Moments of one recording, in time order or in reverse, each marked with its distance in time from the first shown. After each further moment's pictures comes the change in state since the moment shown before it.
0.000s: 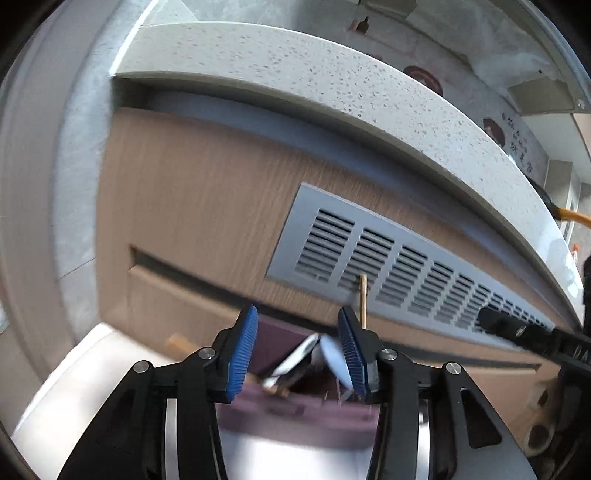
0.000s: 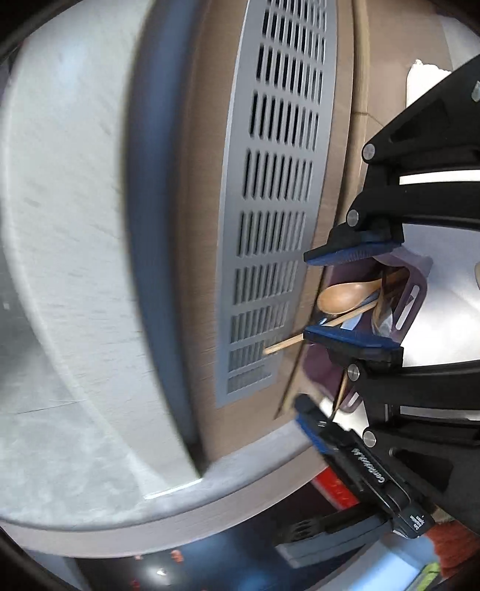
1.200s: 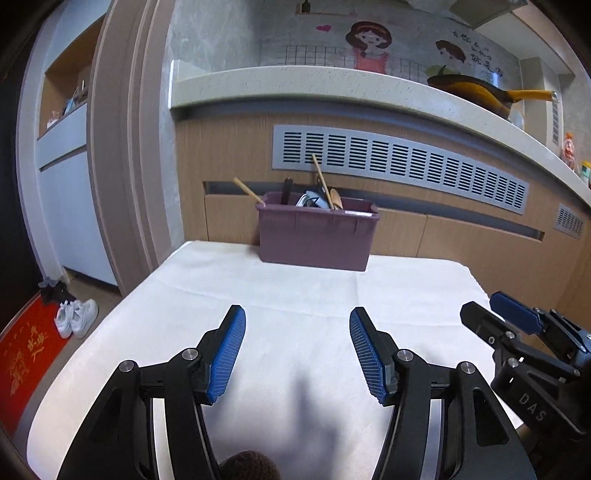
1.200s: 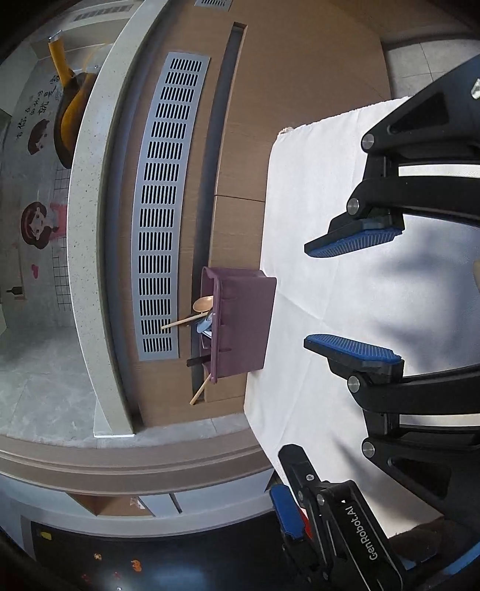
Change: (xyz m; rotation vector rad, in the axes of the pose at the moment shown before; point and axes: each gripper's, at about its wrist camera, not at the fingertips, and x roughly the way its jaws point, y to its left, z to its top) left arm -0.200 -0.070 -0.134 0.247 0.112 0.199; right arm -0.142 0.077 -0.195 -0.080 -0.054 -0.237
